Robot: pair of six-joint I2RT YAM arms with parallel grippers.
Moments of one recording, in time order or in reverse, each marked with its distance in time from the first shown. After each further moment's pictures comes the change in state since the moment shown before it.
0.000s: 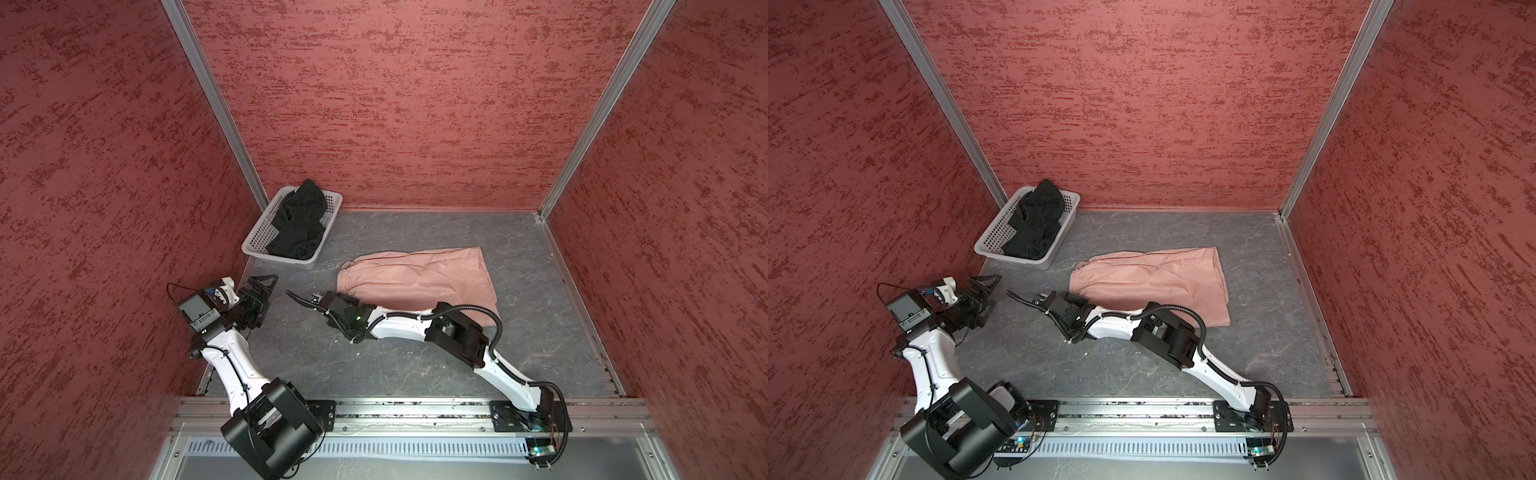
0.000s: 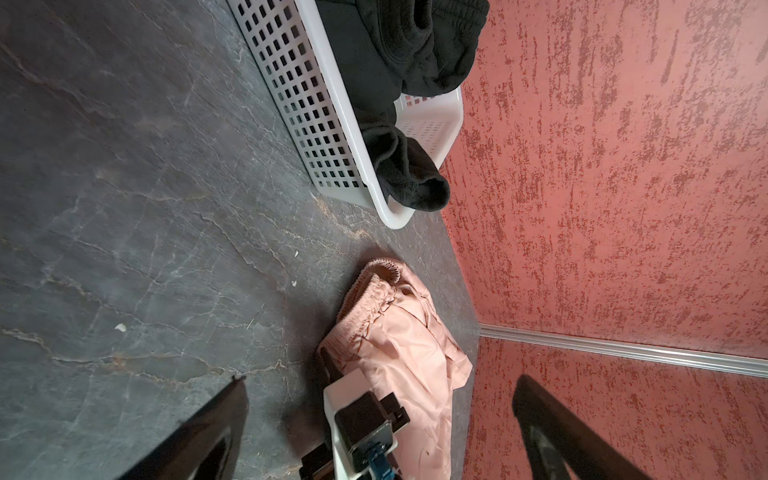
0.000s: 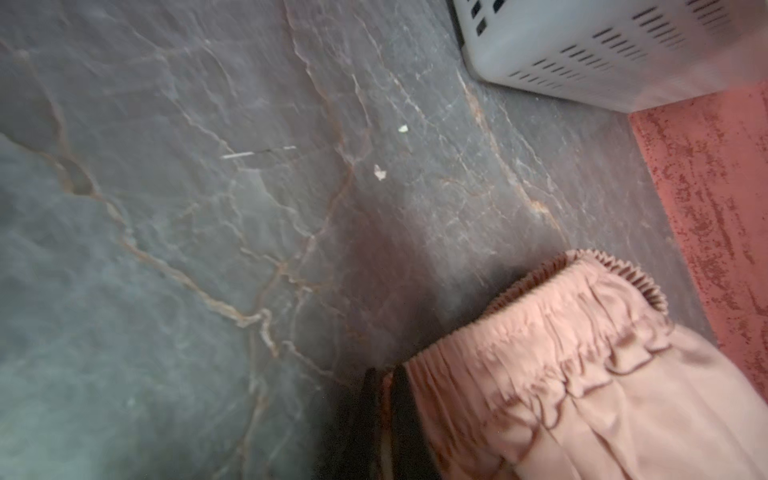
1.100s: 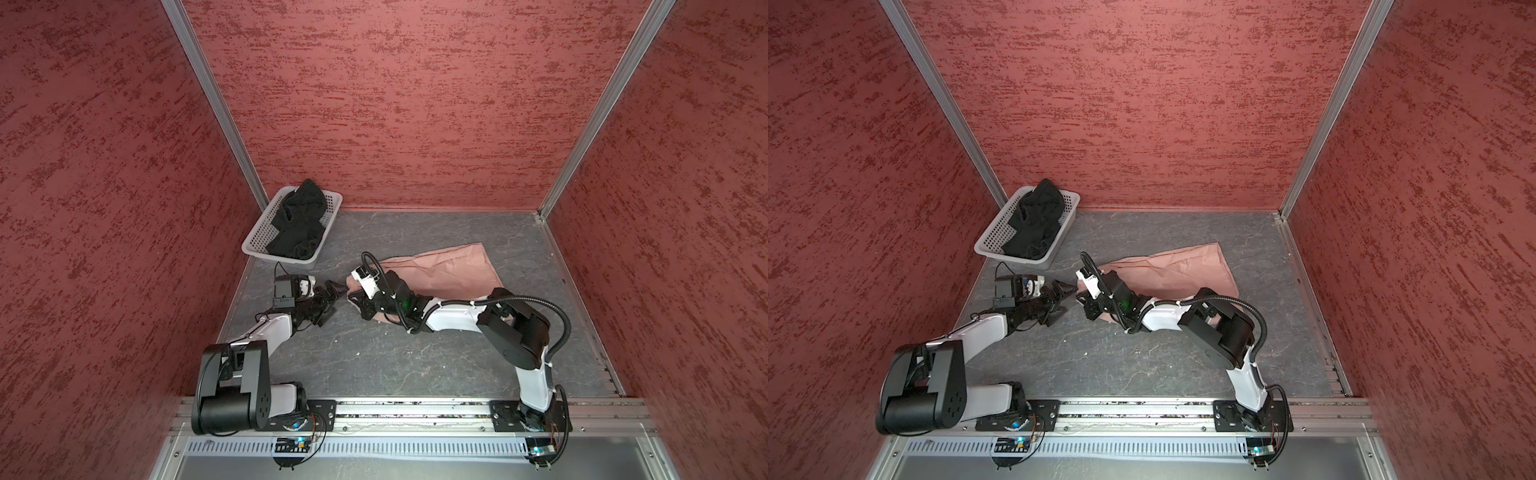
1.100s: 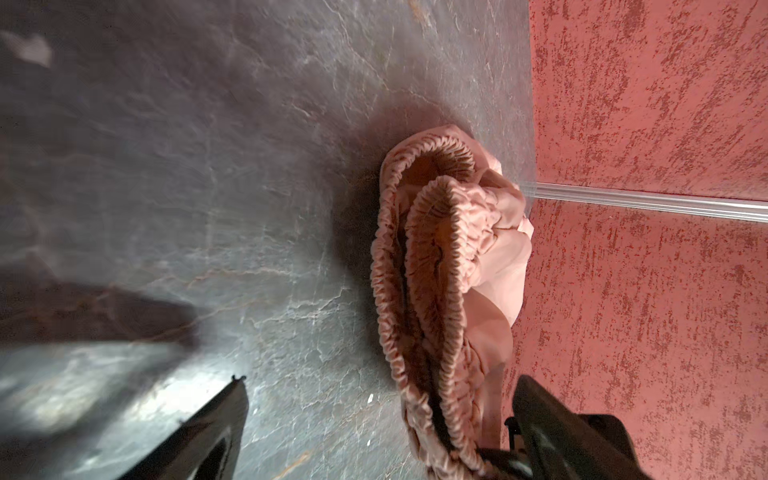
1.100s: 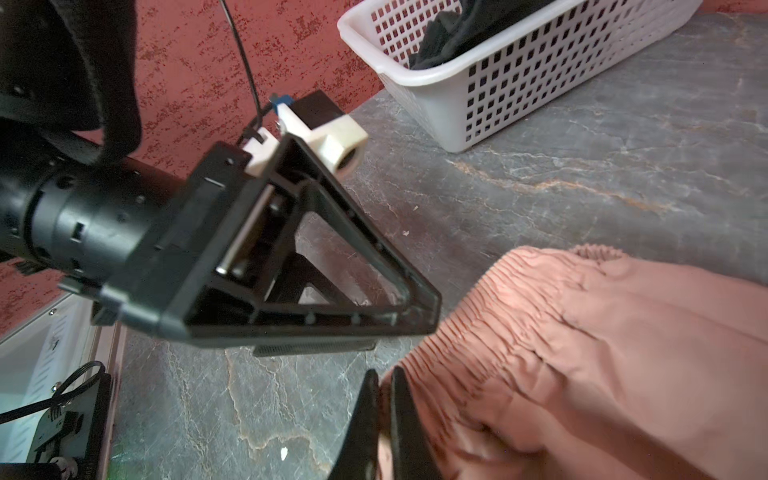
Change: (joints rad) left arm -0.742 0.344 -0.218 0.577 -0.230 -0.334; right arm -0.163 -0.458 -0.708 0.654 -0.605 0.548
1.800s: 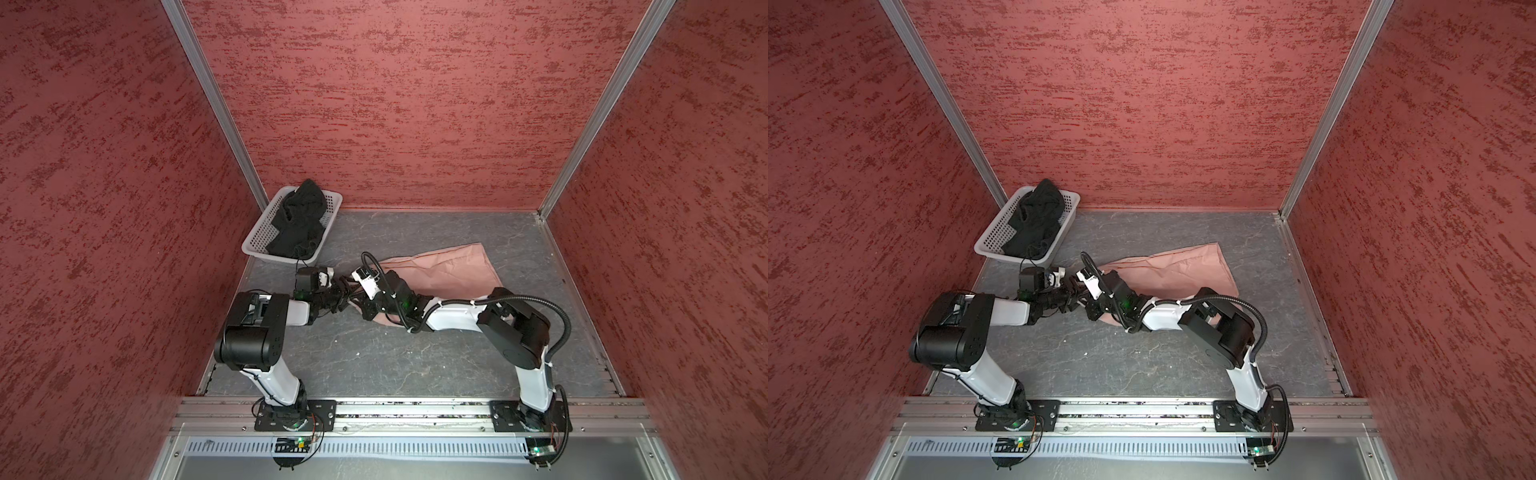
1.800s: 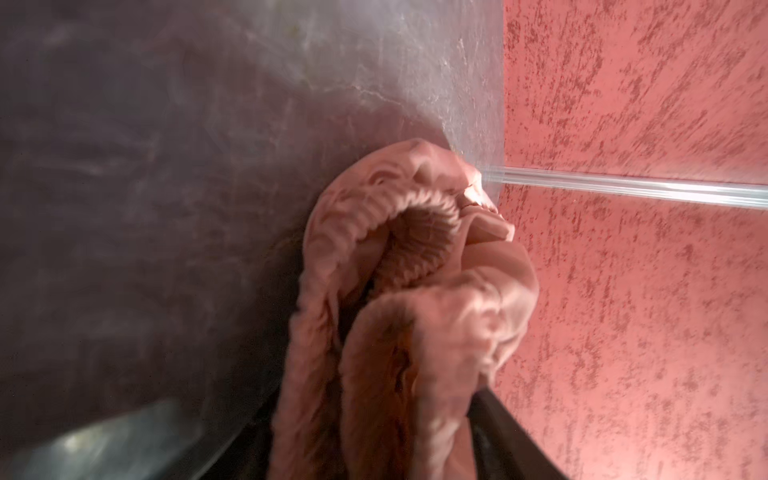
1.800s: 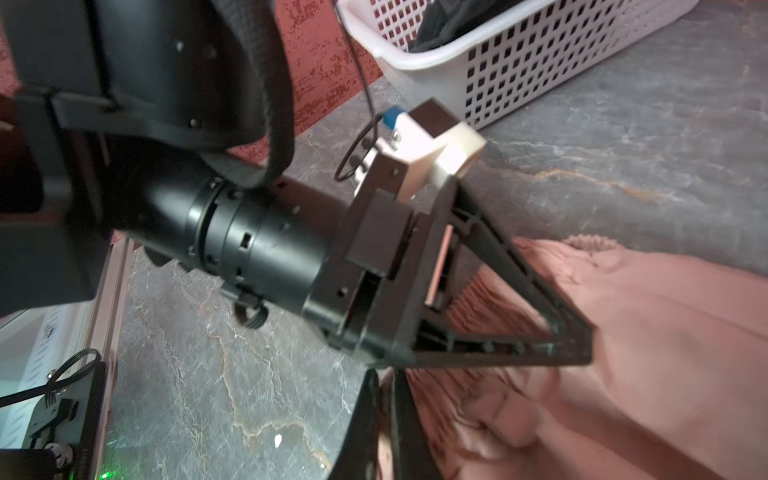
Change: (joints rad) left arm -0.122 0.332 0.068 0.421 0.034 -0.164; right arm 0.000 0.000 -0.001 -0.028 -0.016 -0.018
